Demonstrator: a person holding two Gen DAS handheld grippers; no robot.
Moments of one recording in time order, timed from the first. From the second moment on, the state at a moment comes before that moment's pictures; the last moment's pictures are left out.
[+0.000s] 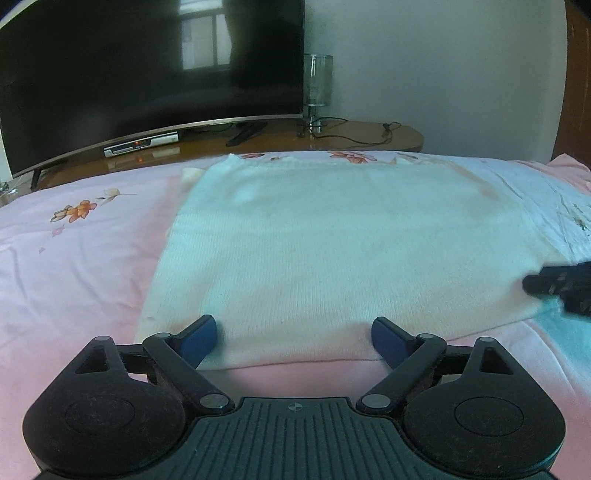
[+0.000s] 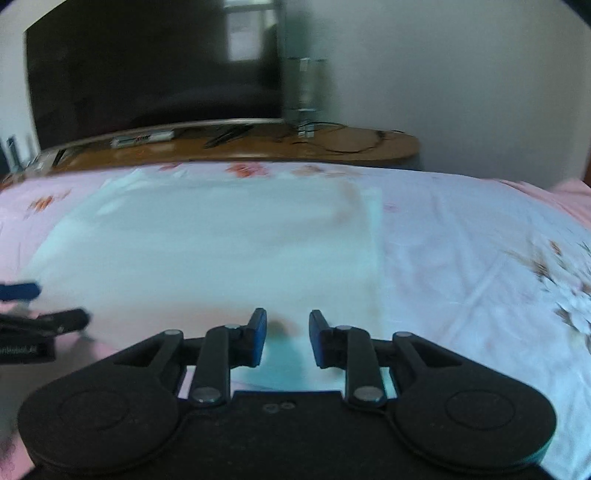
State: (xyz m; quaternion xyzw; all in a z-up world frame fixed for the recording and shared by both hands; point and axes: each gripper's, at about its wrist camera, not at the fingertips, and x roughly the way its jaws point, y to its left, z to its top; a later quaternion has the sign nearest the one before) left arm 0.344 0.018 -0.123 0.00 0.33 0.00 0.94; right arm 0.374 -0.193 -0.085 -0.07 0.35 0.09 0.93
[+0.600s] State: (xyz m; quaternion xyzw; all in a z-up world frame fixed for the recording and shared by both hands) left arm 0.331 0.027 -0.119 -0.02 0.33 -0.01 0.94; right arm 0.375 -0.215 -0.090 -0.08 0.37 0.08 0.92
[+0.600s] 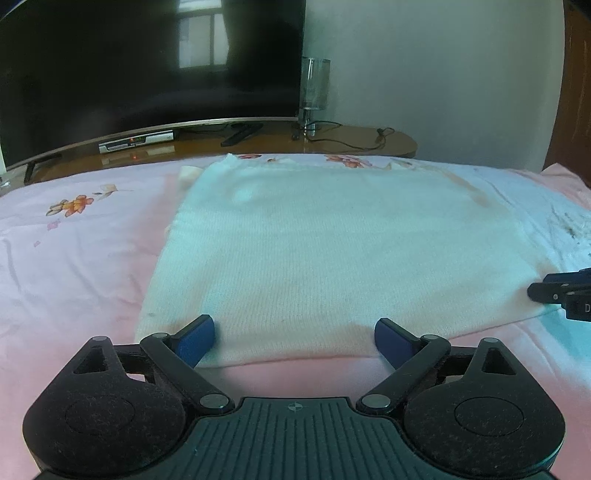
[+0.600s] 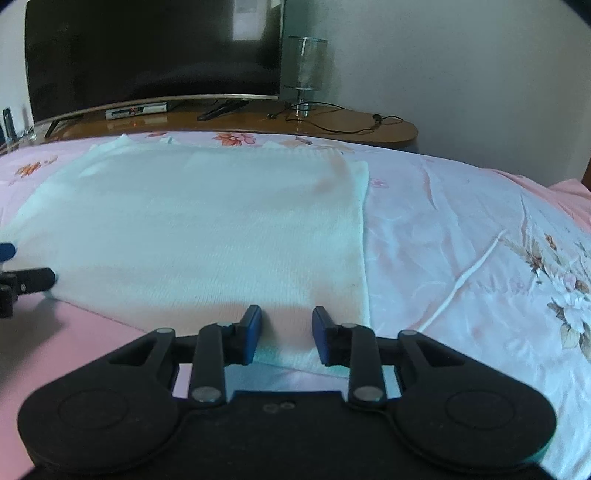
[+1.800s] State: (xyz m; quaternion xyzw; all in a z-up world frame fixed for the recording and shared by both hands) left arm 0.290 0.107 -0.150 -0.51 0.27 0.04 0.82; right arm 0.295 -0.257 -0.057 0.10 0.35 0.11 0.92
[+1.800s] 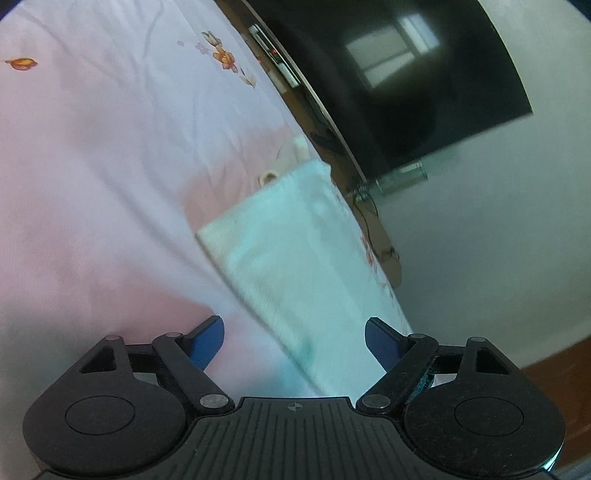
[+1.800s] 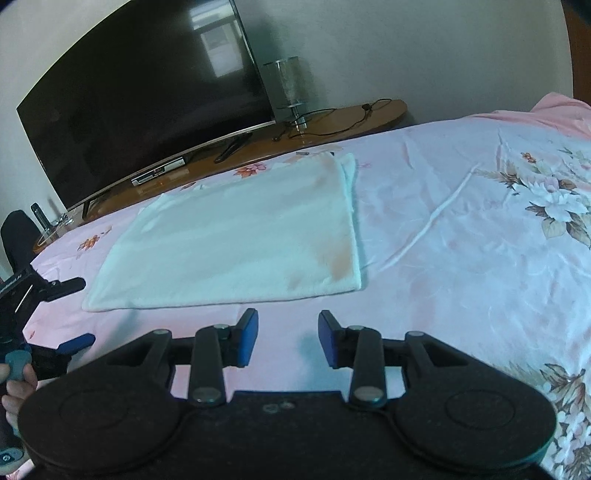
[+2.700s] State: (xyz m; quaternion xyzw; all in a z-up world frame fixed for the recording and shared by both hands) left arm 0.356 0.099 -0.174 -0.55 0.16 0.10 0.81; right arm 0.428 -0.172 -0.065 0.10 0.33 0.21 0.91
